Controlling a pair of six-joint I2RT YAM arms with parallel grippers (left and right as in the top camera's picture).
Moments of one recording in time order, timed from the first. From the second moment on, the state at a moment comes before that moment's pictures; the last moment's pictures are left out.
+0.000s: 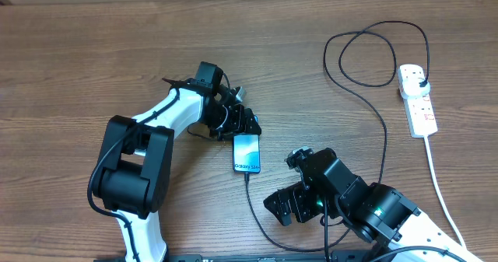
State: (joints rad) left arm -0.30 2.03 1.23 -0.63 0.69 -0.29; right arm 0.81 0.96 0.71 -0.75 -0.25 0.49
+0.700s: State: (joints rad) left arm -0.30 2.01 1.26 -0.66 0.67 -0.31; right arm 0.81 0.96 0.71 -0.75 -0.25 0.49
